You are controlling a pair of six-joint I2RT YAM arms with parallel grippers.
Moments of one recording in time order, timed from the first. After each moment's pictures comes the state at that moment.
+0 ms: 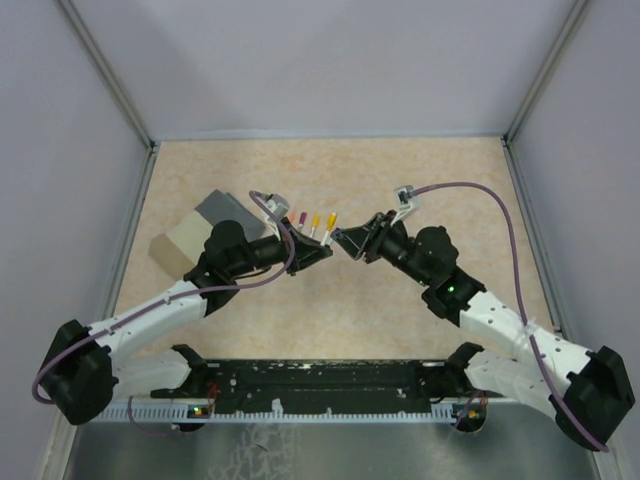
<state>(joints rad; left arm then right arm) -0.71 1.13 0.63 0.50 0.51 -0.46 0.72 0.93 0.61 0.35 -0.13 0.73</state>
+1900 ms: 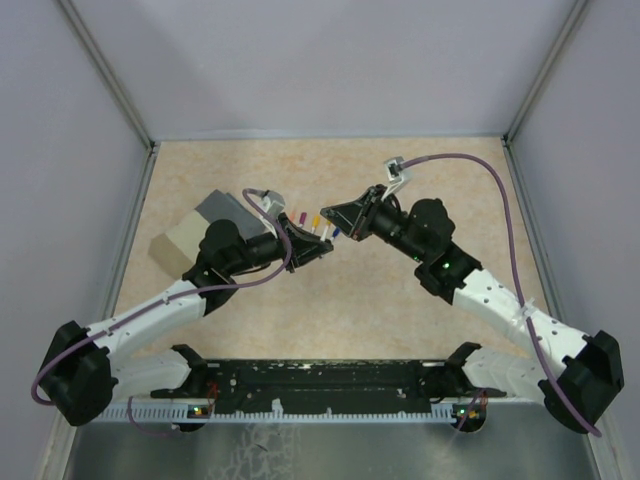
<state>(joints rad) -0.71 1.12 0.64 0.58 0.53 -0.46 0.71 1.05 0.85 0.26 -0.20 0.67</state>
